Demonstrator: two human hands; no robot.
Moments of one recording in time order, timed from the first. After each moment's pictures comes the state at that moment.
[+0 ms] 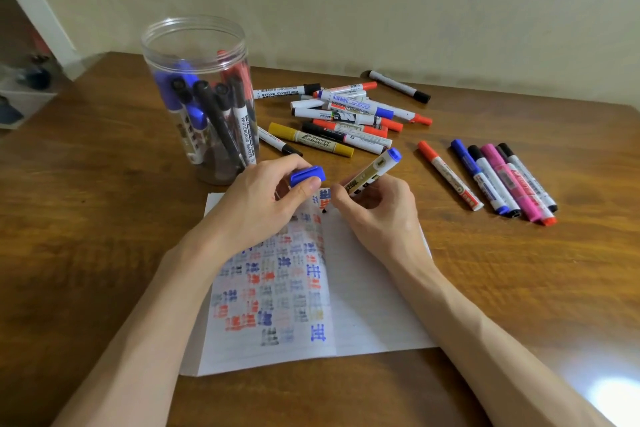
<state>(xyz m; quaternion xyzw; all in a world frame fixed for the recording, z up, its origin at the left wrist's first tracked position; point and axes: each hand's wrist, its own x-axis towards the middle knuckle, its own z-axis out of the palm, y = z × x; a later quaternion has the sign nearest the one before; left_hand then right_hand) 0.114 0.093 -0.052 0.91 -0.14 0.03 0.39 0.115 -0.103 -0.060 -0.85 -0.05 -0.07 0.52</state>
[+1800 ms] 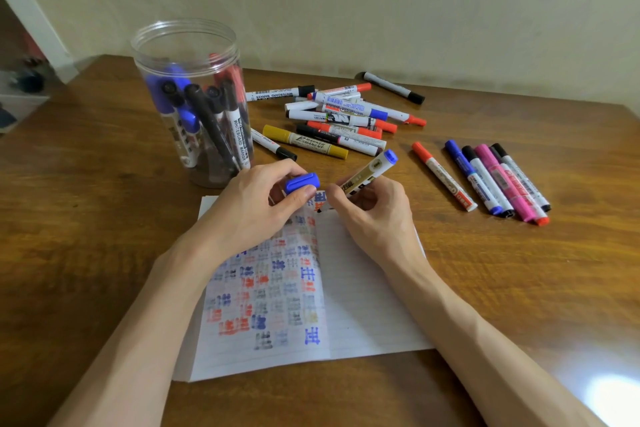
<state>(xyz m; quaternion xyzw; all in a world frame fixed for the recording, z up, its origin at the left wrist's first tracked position) 0.114 0.092 -0.052 0.92 -0.12 0.03 0.38 0.119 -0.104 -0.063 -0.84 -0.06 -0.07 0.54</state>
